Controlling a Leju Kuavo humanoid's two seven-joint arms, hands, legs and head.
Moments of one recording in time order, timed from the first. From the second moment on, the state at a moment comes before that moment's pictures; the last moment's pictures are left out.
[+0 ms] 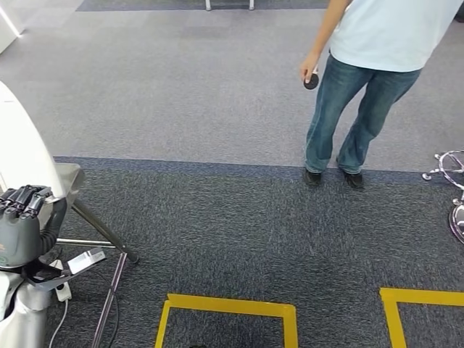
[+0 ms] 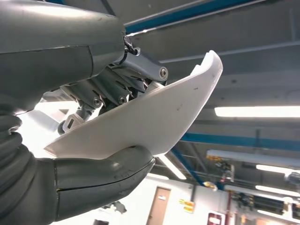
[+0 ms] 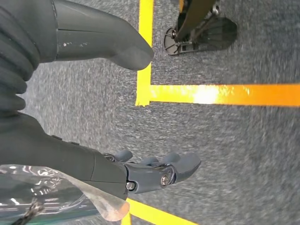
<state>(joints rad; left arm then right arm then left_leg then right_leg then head) -0.08 0.02 0.27 -1.65 -1.17 0.70 -0.68 -0.03 0.10 -1.19 -0.19 1.26 -0.11 -0.25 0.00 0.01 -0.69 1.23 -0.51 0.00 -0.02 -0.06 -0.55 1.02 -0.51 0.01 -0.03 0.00</state>
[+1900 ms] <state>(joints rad) -0.11 0.03 0.26 -1.64 -1.16 0.70 -0.68 -0.03 0.10 -1.19 -0.18 1.26 -0.12 -0.25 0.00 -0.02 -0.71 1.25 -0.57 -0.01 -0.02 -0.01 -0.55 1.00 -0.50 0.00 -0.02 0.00</state>
